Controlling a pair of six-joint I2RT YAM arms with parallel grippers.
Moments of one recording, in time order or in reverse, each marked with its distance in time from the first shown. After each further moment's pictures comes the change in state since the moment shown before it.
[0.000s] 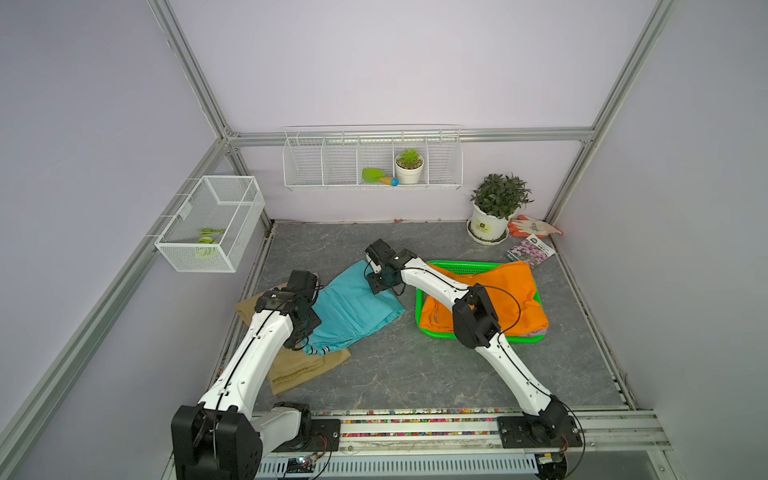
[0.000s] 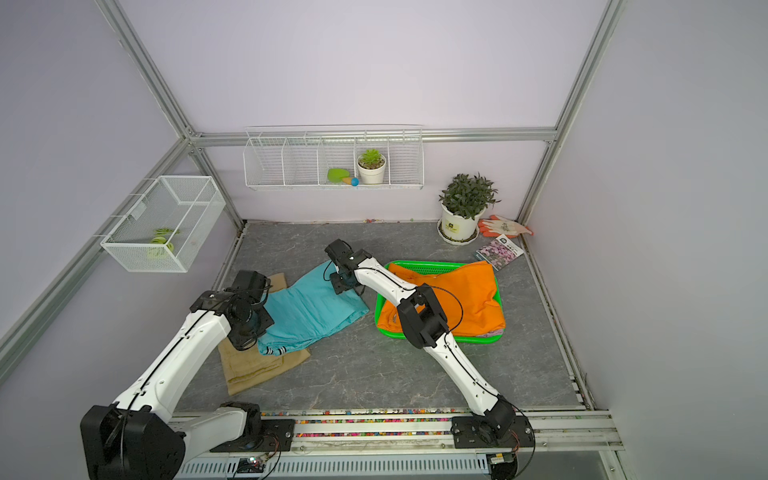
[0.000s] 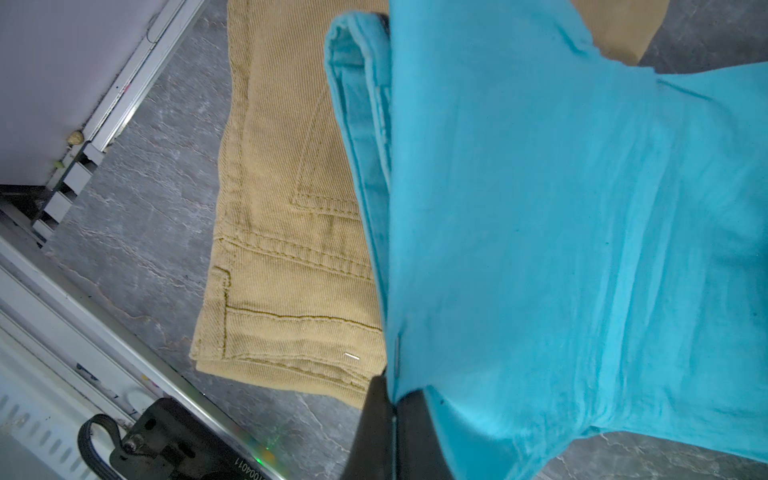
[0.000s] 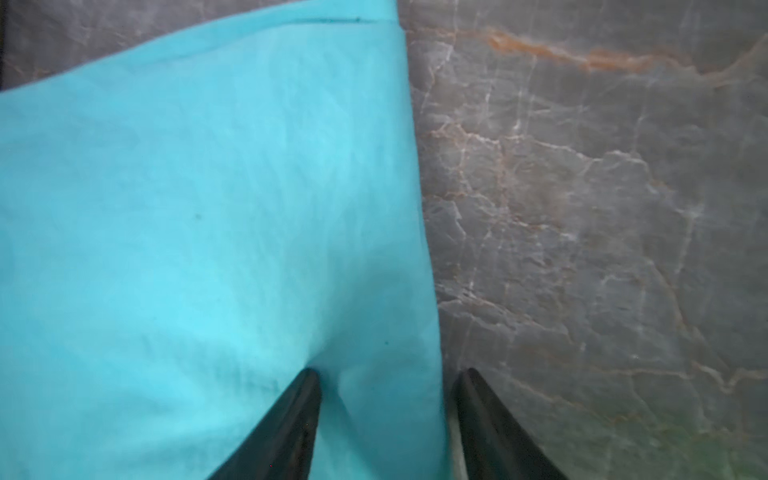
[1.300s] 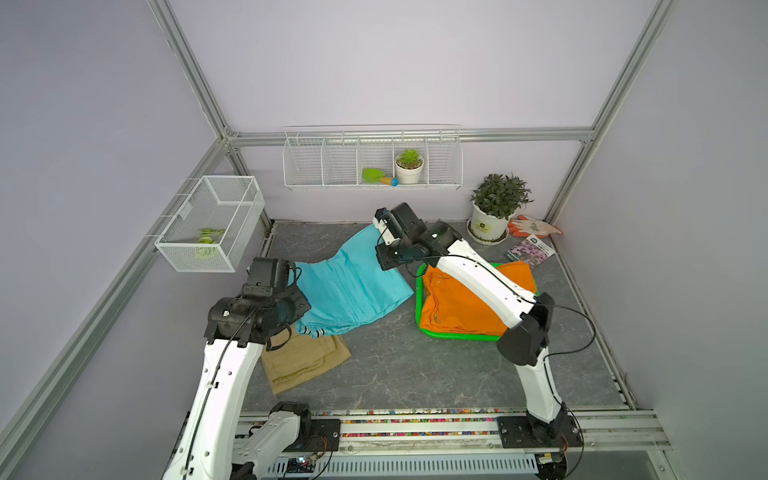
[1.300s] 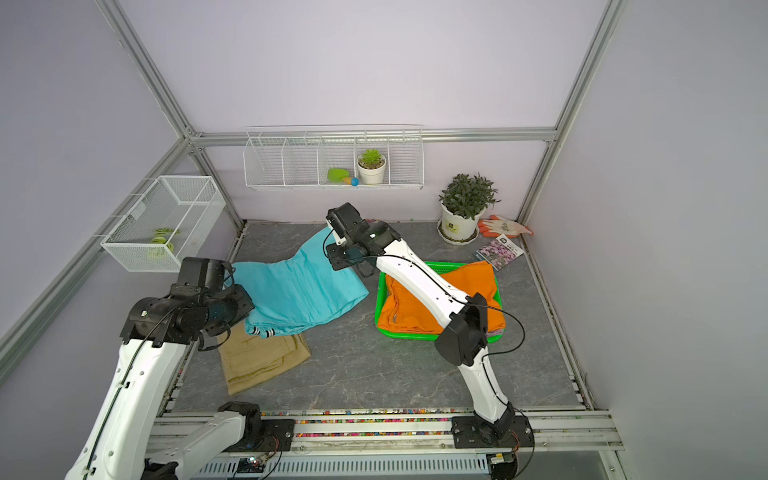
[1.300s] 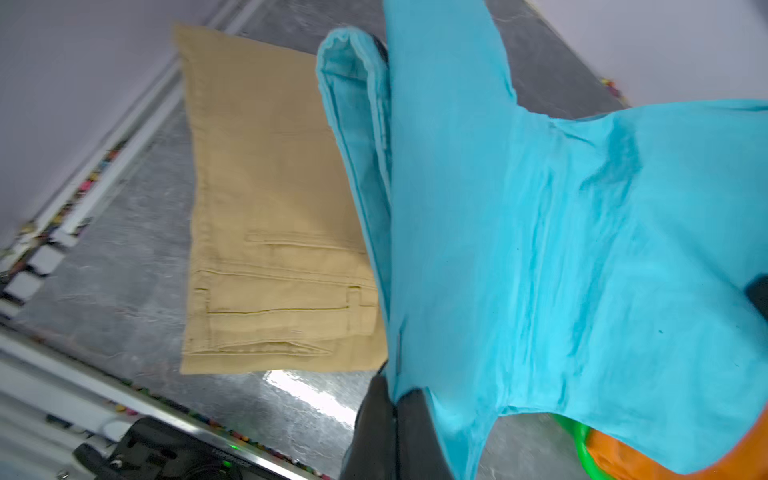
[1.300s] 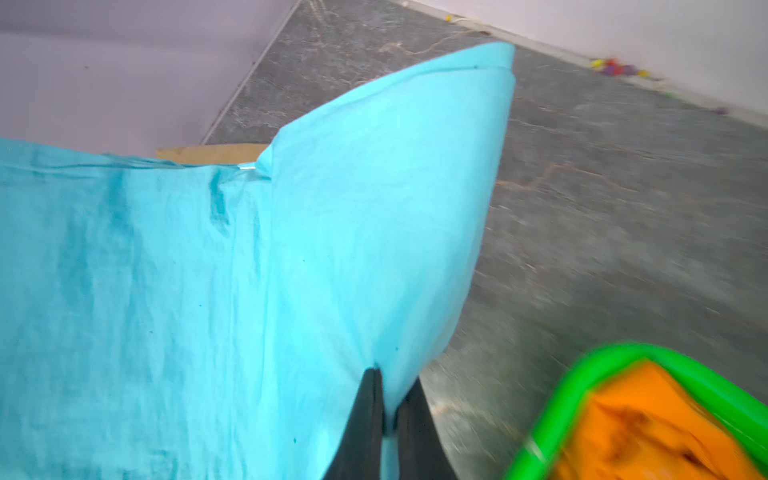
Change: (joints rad) left arm 0.004 -0.193 0.363 -0.156 0.207 0.126; right arm 0.040 -0.575 -0.174 -0.163 0.035 0.032
